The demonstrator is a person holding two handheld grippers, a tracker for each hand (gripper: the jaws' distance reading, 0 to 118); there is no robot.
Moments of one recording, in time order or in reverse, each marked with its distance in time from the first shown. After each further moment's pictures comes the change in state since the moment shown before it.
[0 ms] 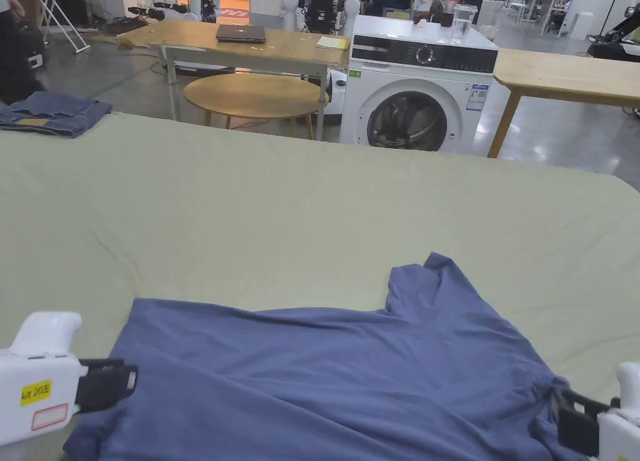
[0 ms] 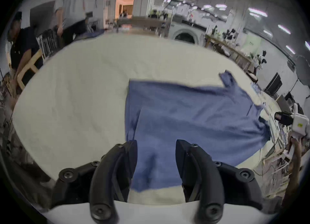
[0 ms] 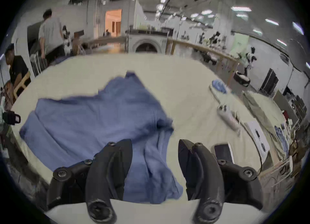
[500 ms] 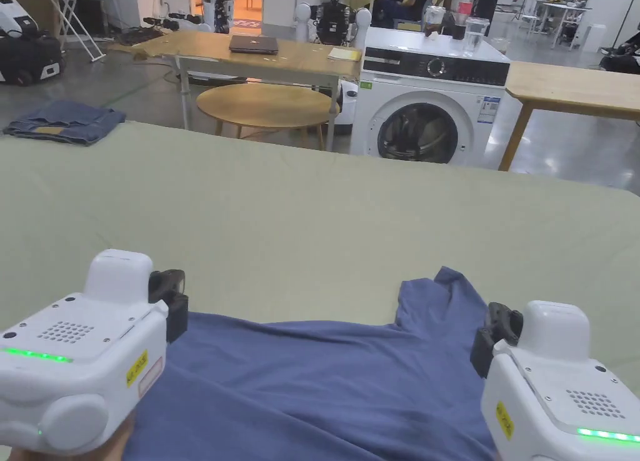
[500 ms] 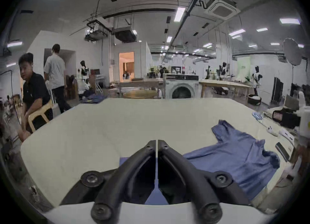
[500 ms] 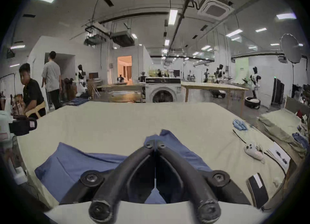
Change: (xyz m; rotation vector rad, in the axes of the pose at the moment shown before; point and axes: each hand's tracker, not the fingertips) left arm 0.069 0.028 0.010 0.477 0.085 -0.103; right arm -0.110 0.035 0.008 0.363 0.135 -0.053
